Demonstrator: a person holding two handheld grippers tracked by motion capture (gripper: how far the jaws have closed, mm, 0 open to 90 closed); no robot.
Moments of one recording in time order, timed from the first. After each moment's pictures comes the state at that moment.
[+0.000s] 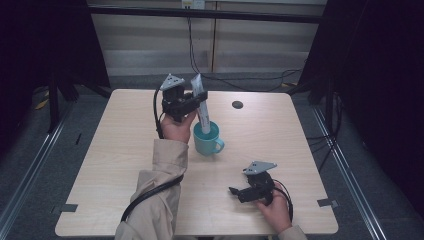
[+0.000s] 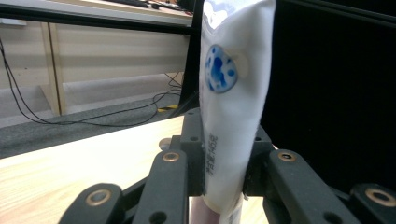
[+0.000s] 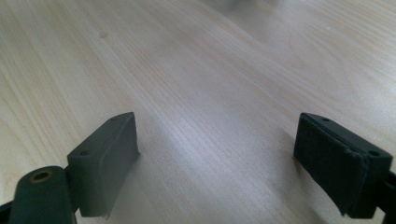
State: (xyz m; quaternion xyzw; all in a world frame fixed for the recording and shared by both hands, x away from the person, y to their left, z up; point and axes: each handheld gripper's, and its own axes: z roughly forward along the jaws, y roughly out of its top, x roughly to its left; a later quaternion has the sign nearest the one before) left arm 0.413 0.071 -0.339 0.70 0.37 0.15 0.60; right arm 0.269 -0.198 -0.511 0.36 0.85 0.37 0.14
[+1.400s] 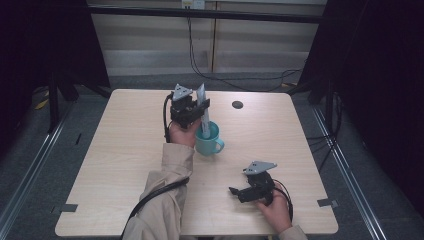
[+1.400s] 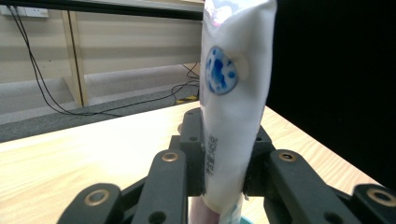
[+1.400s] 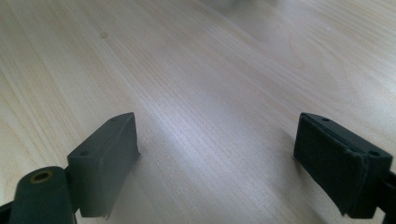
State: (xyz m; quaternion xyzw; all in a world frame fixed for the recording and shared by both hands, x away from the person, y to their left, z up) left arm 0.421 0.052 -0.383 0.70 0.39 0.18 0.57; right arm 0.269 -0.199 -0.511 0.36 0.85 0.37 0.14
